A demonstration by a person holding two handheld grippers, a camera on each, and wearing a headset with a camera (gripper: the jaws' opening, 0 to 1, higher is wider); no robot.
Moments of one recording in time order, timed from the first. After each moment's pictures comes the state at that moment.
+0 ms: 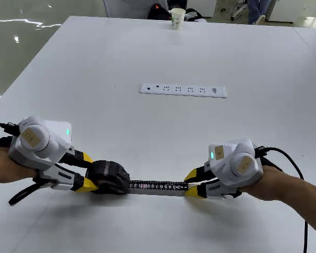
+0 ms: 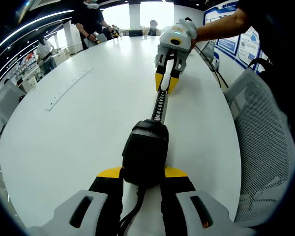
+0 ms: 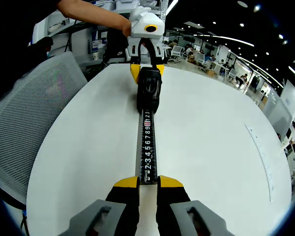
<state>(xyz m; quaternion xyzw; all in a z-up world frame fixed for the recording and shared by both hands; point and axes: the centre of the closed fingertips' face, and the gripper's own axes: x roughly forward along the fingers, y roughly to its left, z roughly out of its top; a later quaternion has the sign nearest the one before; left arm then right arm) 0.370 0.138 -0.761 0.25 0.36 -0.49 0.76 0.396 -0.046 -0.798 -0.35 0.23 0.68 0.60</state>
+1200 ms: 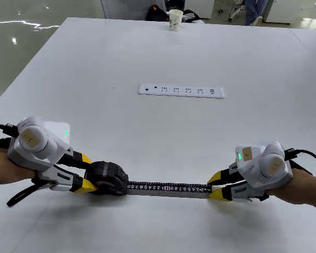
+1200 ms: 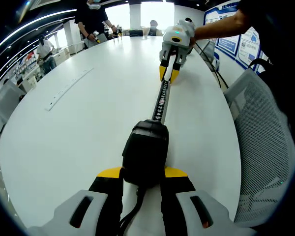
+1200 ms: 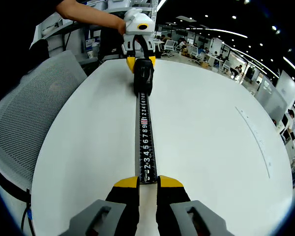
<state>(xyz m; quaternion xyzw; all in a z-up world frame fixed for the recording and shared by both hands) 0.368 0.137 -0.762 0.24 0.36 -0.49 0.76 0.401 -0.103 -0.798 -0.35 0.27 0.66 0.61</state>
